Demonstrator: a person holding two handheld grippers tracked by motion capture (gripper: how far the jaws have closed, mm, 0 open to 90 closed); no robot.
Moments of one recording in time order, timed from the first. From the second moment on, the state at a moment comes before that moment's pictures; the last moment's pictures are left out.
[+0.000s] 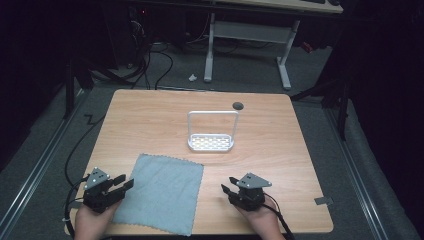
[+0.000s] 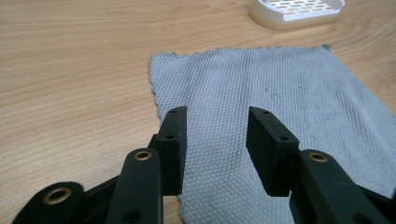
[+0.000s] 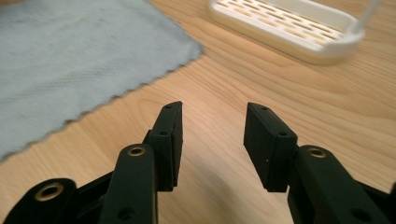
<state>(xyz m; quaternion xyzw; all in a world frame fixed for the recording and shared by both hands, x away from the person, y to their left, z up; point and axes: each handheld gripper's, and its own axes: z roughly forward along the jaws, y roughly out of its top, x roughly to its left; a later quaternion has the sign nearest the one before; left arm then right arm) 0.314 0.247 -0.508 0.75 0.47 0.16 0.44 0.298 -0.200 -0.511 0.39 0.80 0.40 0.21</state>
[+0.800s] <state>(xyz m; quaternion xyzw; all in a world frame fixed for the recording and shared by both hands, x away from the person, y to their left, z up) 0.318 0.245 -0.514 0.75 0.47 0.16 0.44 0.300 -0.204 -0.509 0.39 0.80 0.41 0.20</state>
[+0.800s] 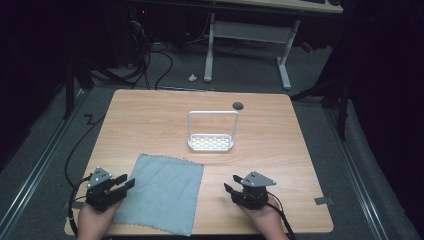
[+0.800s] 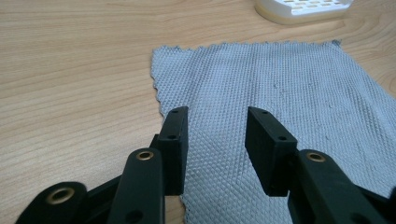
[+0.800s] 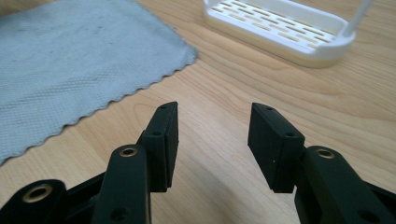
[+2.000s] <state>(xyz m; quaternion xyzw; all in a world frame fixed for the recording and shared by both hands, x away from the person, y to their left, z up) 0.288 0.233 -0.529 0.82 0.42 0.13 0.37 0.306 -0.112 -0.527 0.26 0.89 0.36 0.13</state>
